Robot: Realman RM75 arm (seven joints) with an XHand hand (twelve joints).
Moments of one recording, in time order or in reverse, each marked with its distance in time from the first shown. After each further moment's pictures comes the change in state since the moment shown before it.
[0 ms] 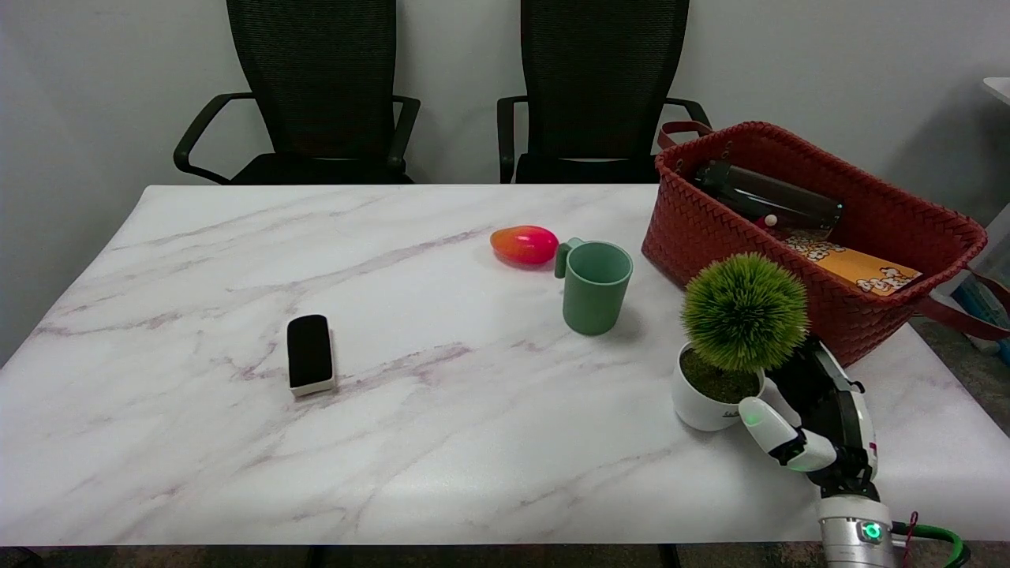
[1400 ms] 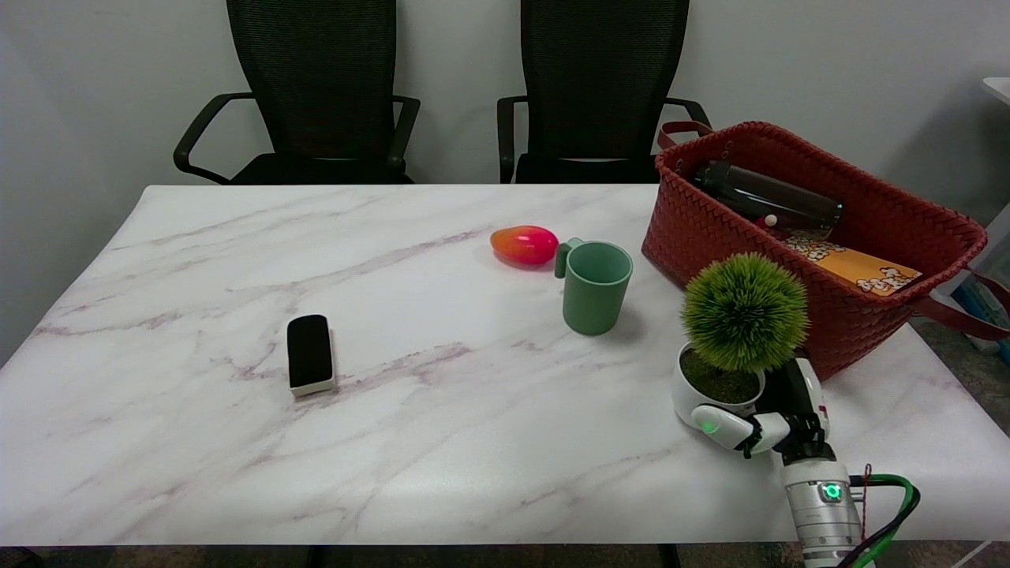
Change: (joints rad) arm 0.074 0.046 0.001 -0.012 -0.124 -0.116 0.001
